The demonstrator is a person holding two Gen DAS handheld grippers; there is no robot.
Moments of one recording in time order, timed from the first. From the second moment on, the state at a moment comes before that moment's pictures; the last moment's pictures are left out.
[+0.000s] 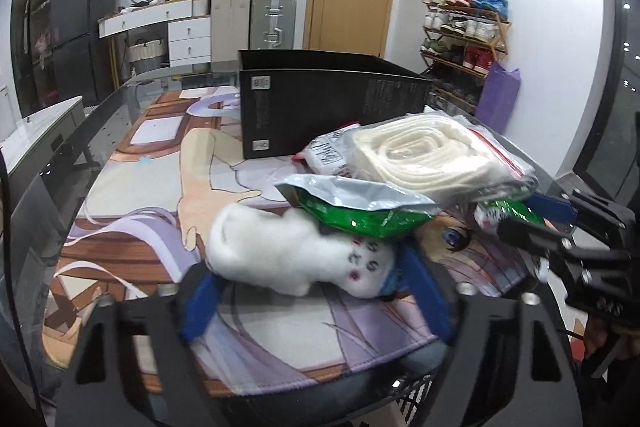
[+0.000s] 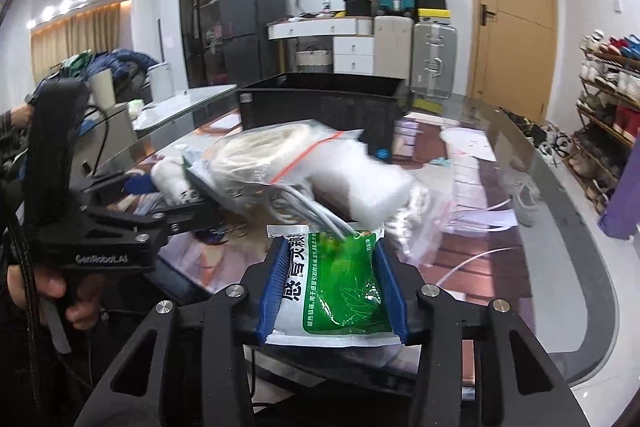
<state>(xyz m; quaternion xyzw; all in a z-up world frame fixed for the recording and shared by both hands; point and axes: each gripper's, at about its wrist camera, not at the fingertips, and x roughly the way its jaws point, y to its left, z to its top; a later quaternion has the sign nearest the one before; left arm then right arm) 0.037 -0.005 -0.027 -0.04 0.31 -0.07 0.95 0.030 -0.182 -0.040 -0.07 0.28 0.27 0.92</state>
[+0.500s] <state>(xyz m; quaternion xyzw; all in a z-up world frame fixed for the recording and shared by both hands) 0.022 0.010 -0.015 -0.04 0.30 -0.05 0.95 0.035 -0.206 -0.029 -0.06 0.26 0.22 0.94</state>
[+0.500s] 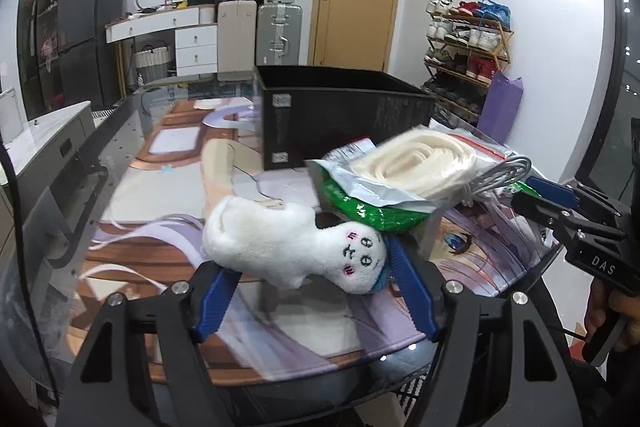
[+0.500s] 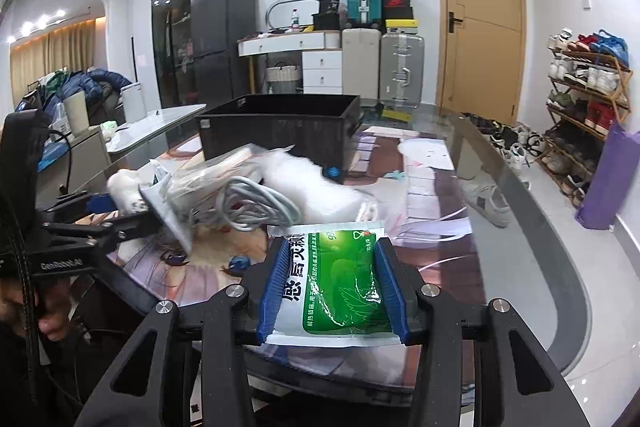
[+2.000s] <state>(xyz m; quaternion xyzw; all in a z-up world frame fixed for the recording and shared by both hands) 0.069 0.033 0.058 -0.04 0.24 -0.05 0.97 0.078 -0.188 0.046 -0.07 0.20 0.23 0.95</state>
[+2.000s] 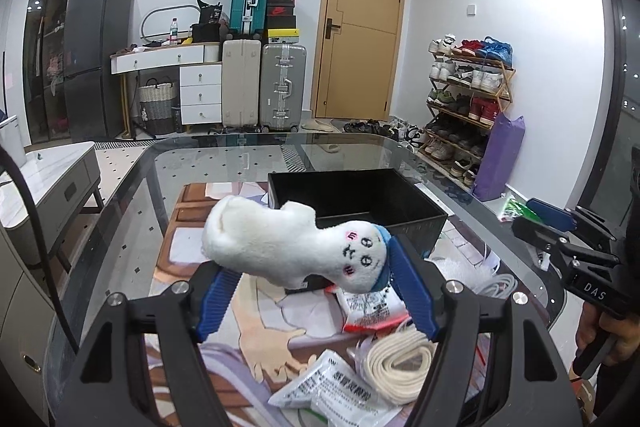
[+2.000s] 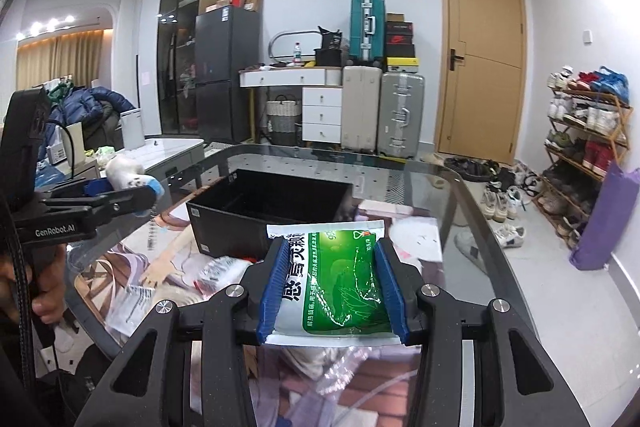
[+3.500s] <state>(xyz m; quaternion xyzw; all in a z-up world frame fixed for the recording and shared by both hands) 0.182 0.016 0.044 0.00 0.31 -0.08 0.95 0.221 -0.110 0.036 -0.10 0.27 0.30 0.91</state>
